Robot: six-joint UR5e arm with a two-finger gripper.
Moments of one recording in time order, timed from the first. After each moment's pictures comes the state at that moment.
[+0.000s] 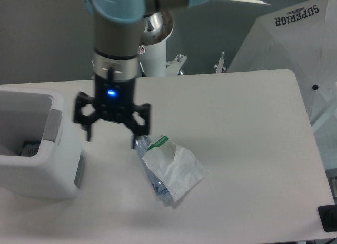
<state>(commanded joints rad) 2.39 -1.80 -1.45 -1.06 1.31 0.49</state>
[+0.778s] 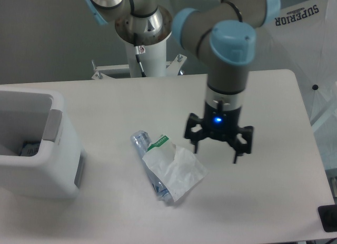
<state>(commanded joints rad) 2.60 -1.96 -1.45 -1.05 1.48 1.03</state>
